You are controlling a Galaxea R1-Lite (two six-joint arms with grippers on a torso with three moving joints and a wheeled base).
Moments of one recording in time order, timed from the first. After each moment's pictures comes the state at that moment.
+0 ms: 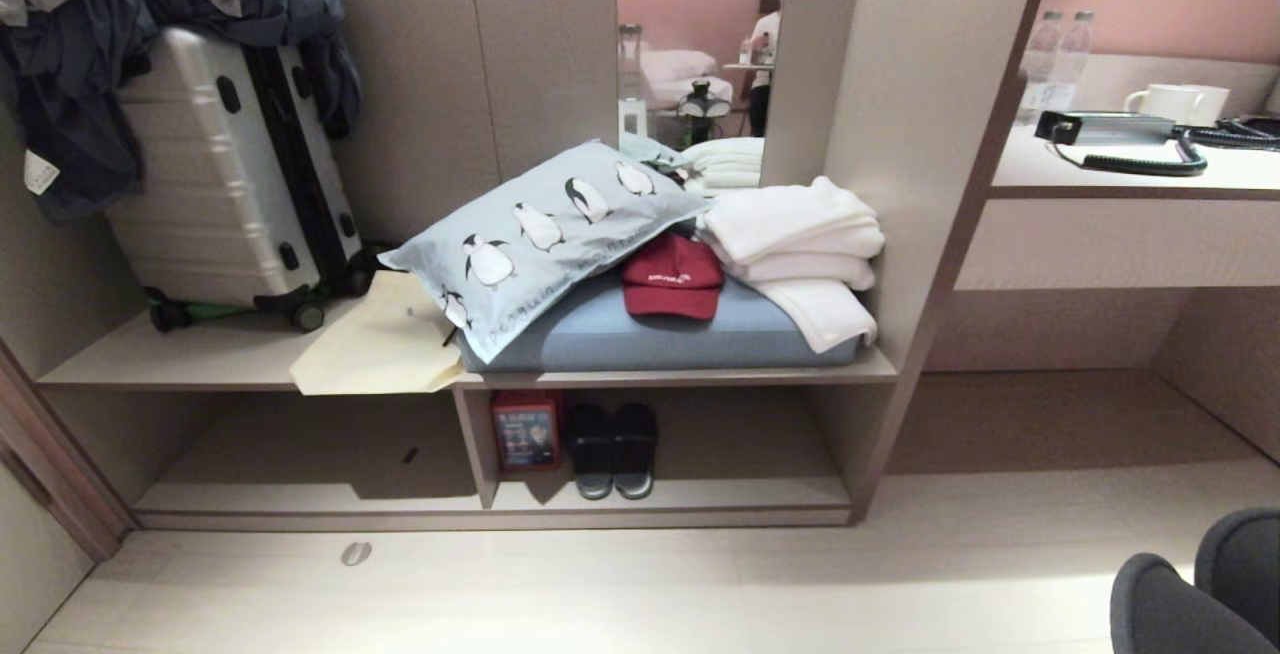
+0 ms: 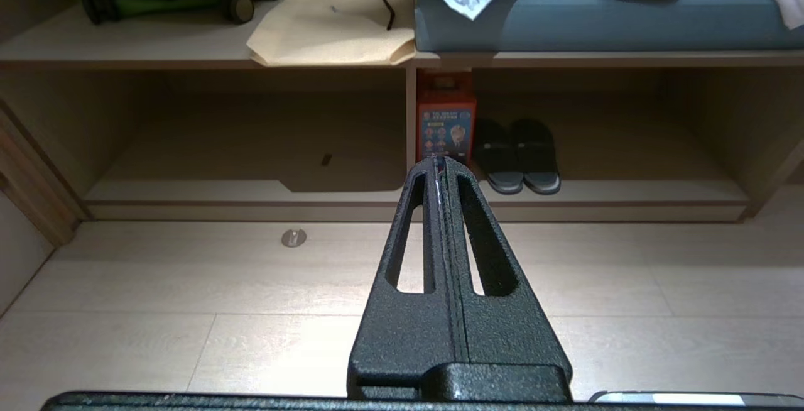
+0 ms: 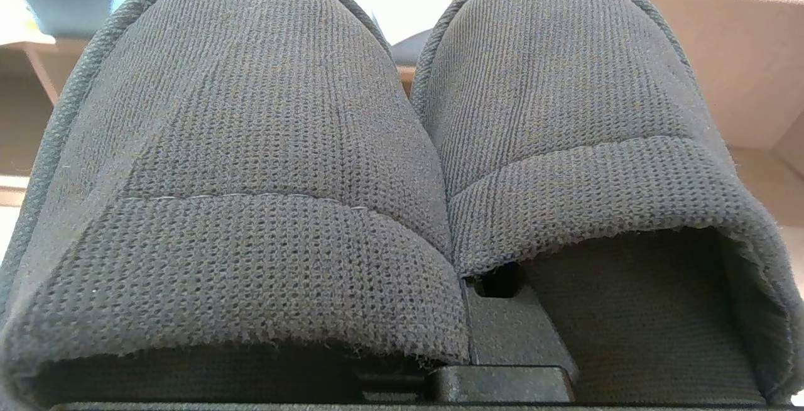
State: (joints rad) left arm 0.00 0.00 0.00 0.00 0.00 -0.02; right arm 0.00 0.00 0.00 0.00 0.01 -0.04
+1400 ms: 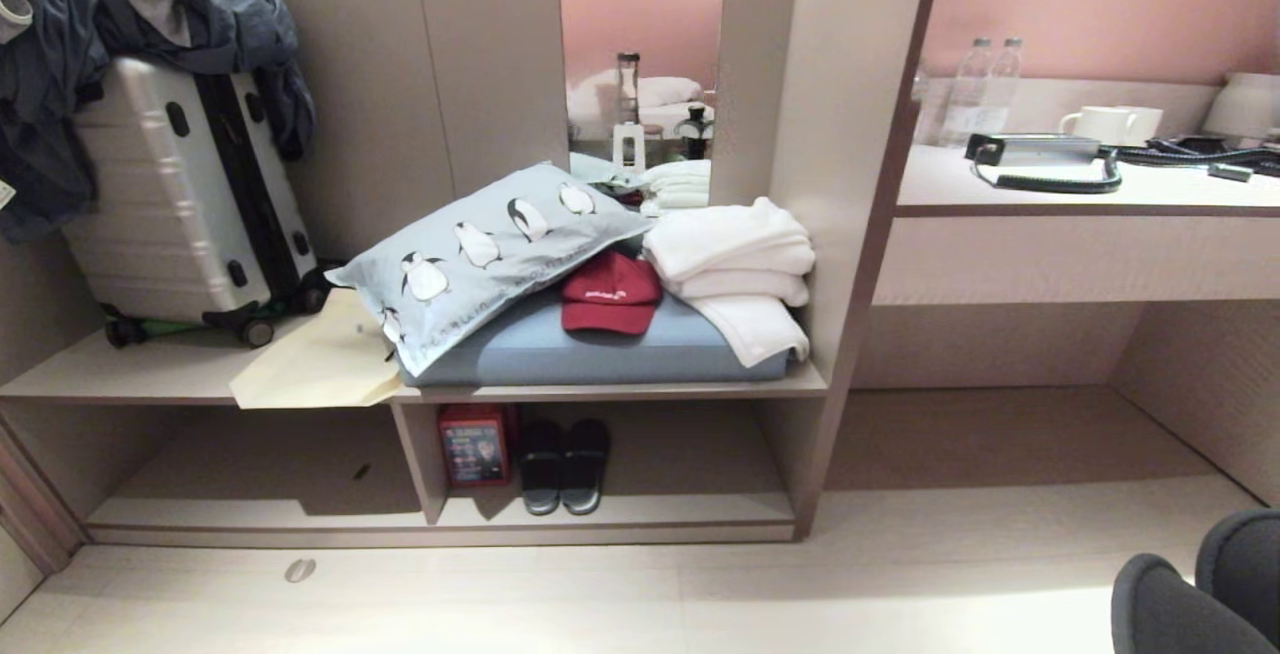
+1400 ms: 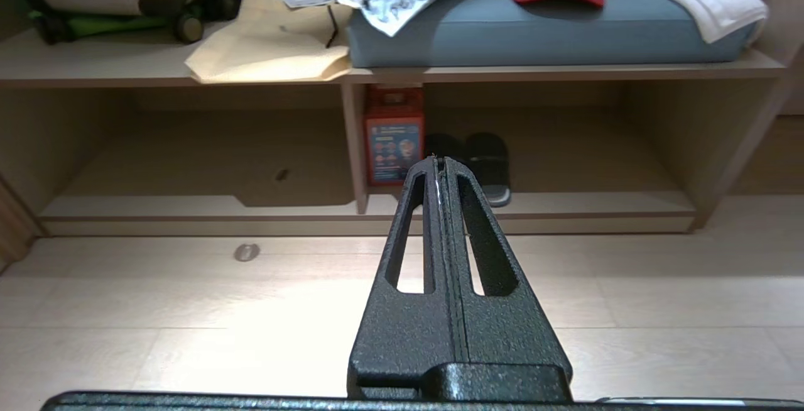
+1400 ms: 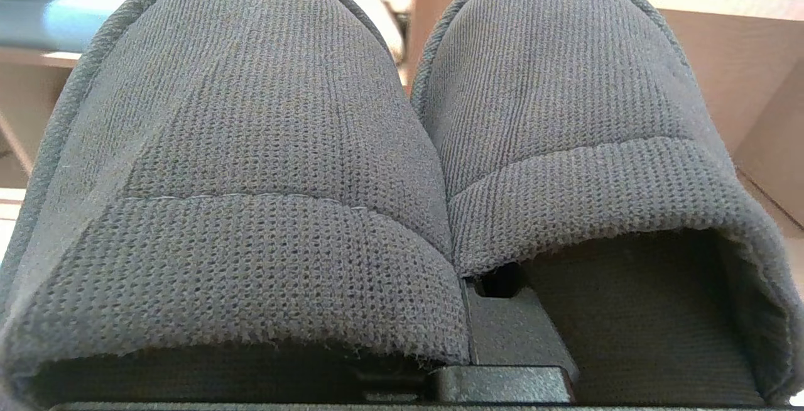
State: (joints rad) left arm 0.00 0.00 0.00 0.00 0.00 -0.01; right arm 0.00 0.00 0.00 0.00 0.01 -0.04
